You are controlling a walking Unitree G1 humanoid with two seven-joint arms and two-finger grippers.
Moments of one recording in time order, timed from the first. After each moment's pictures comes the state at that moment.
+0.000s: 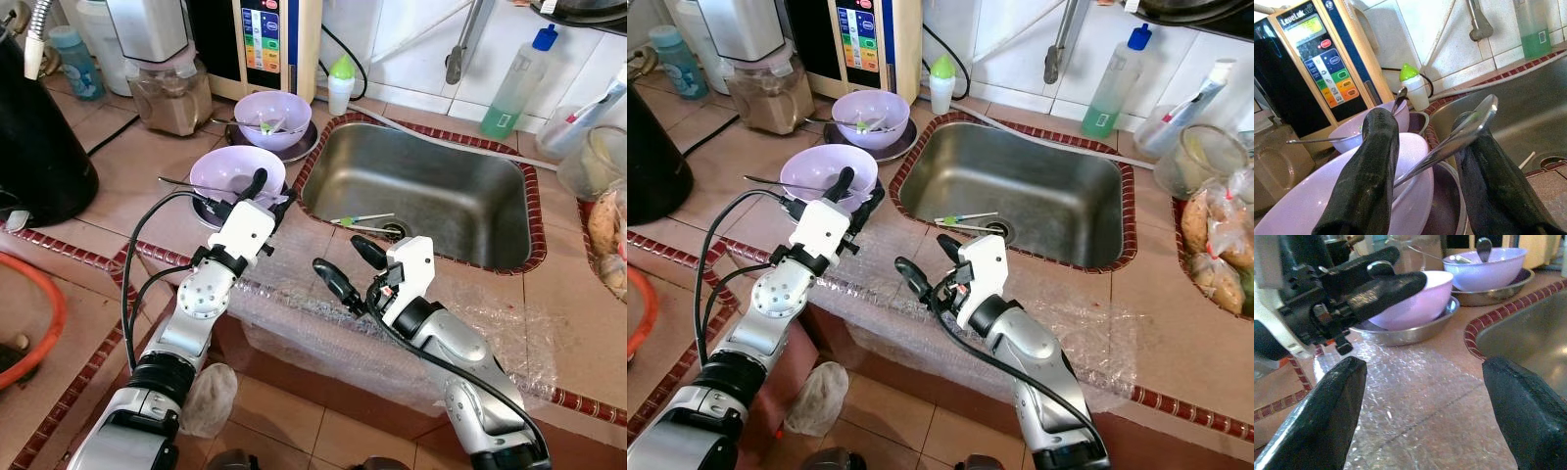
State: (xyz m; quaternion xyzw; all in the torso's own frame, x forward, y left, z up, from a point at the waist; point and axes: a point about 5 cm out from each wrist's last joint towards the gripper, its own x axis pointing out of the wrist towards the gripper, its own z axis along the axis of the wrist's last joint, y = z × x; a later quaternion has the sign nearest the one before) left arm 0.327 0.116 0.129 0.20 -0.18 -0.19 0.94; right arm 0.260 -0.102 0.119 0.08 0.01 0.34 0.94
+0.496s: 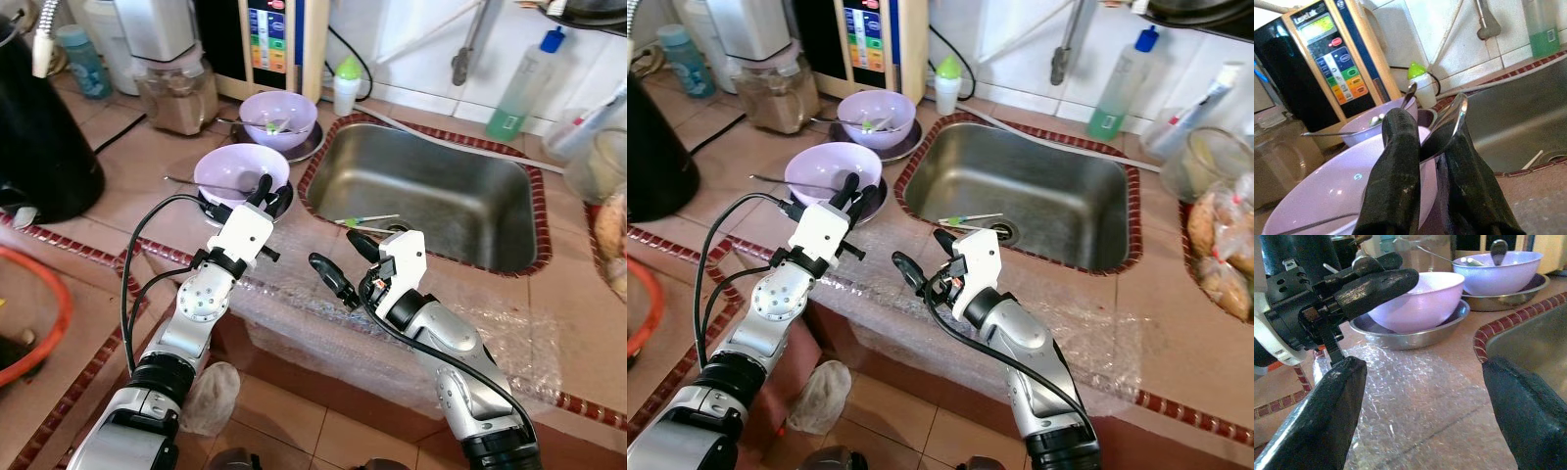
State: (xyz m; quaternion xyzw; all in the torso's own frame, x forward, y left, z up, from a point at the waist) left arm 0.326 0.117 0.126 0.20 -0.18 -0.19 0.94; right arm 0.270 -0.096 0.118 0.06 0.00 0.35 0.94
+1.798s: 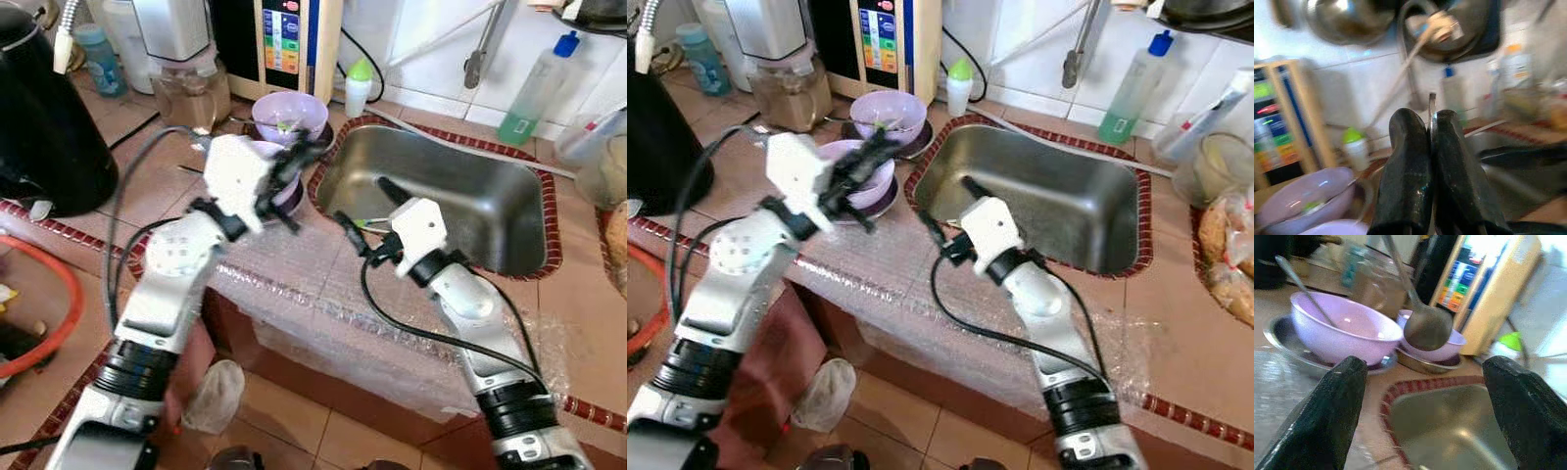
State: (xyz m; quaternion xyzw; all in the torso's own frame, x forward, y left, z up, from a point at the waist) left arm 0.307 0.092 0.222 0.07 -0.20 -0.39 0.90; right arm 0.307 -0.127 0.149 -0.16 -0.14 0.26 0.94
